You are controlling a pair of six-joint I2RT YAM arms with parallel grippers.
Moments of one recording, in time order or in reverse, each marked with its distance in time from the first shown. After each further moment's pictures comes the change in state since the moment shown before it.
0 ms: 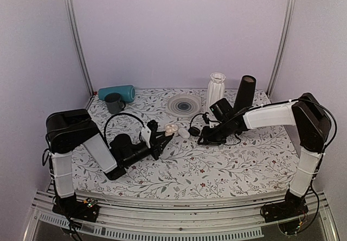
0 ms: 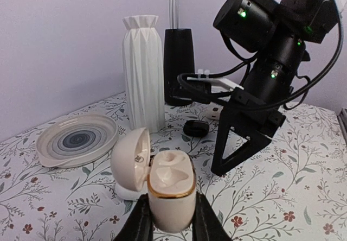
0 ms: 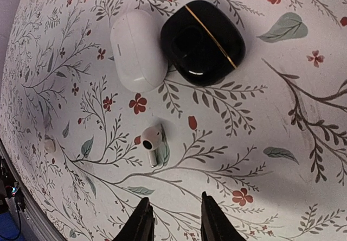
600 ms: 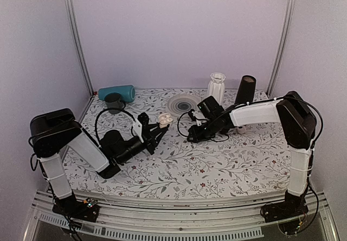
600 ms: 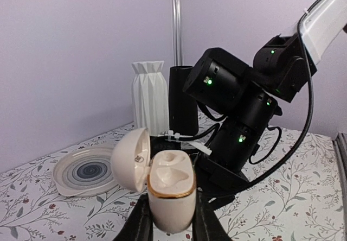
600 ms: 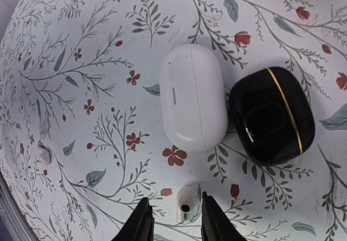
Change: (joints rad) left arm 0.003 -0.172 -0.052 0.001 -0.018 0.008; right arm 0.049 0.163 0.191 0.016 0.020 -0.183
